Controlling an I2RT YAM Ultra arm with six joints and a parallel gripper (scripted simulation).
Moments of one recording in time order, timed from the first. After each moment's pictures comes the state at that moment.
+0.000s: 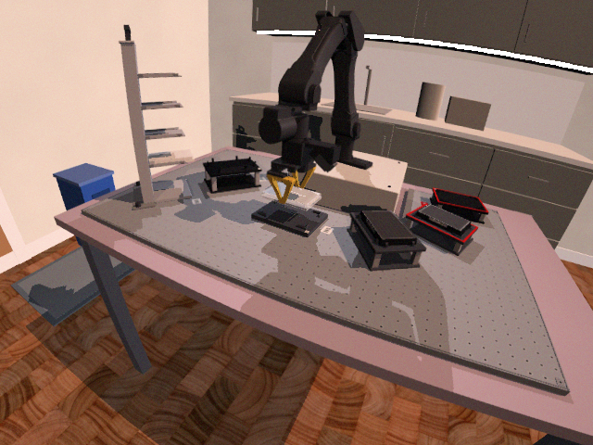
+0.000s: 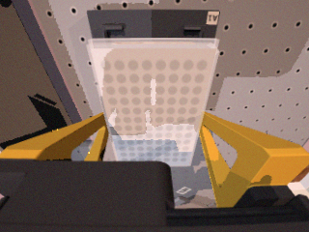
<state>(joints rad) 0.05 1.91 1.09 -0.76 -0.01 -1.63</state>
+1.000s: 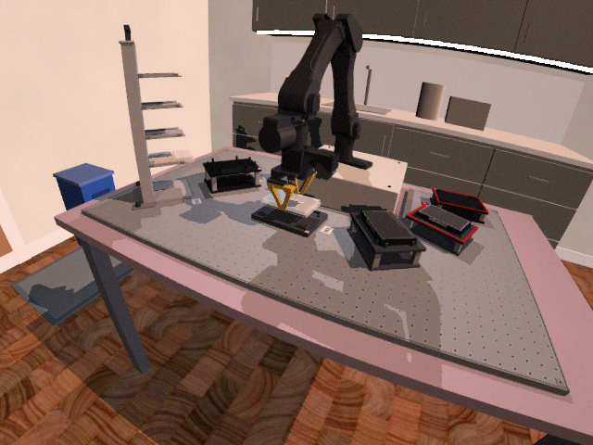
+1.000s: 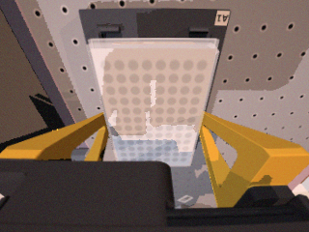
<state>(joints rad) 0.05 1.95 1.06 -0.69 -0.01 -1.63</state>
